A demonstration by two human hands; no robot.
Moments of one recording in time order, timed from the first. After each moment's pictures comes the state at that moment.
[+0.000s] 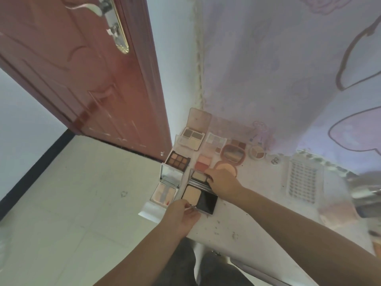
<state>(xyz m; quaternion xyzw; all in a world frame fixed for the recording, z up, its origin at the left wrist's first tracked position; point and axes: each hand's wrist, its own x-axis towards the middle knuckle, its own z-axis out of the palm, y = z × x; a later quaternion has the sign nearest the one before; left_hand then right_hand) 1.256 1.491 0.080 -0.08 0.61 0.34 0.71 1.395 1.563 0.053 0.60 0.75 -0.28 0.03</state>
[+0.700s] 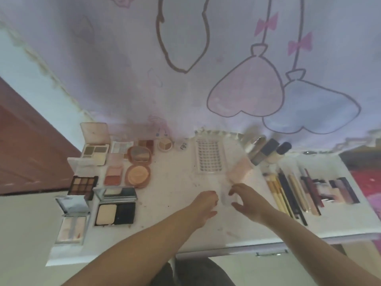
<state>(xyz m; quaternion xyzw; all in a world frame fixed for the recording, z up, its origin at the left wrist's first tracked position) 1.489 1.456 0.075 0.31 0.53 0.01 0.79 1.641 1.379 0.052 0.77 0.56 -0.30 0.00</state>
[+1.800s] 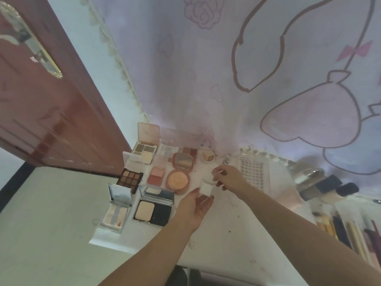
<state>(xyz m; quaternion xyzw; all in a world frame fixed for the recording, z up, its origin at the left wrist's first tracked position) 1.409 1.511 0.057 -0.03 0.50 0.36 0.78 1.554 1.541 0.066 0.72 0.41 -0.49 -0.26</state>
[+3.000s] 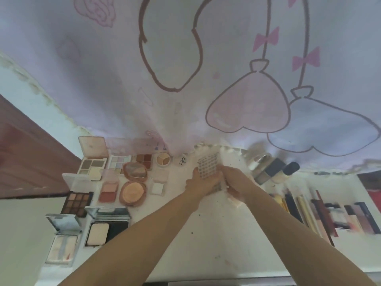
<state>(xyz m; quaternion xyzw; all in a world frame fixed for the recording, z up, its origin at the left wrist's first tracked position) 1.540 1.532 0.069 0.47 0.58 0.04 0.66 1.663 1.495 0.072 0.70 0.15 -0.58 -0.38</state>
